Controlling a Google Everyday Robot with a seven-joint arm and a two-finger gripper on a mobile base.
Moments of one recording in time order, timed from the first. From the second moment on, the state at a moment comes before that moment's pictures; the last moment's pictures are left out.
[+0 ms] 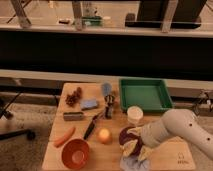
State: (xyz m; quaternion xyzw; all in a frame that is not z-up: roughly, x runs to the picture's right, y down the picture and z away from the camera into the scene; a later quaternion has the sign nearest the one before) arm 0.144 0.253 0.667 -0.28 -0.29 -0.08 0.91
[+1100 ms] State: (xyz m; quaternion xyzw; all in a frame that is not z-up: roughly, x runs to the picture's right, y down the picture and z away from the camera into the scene) arm 0.190 0.231 0.672 -0.26 -0.24 0.03 0.93
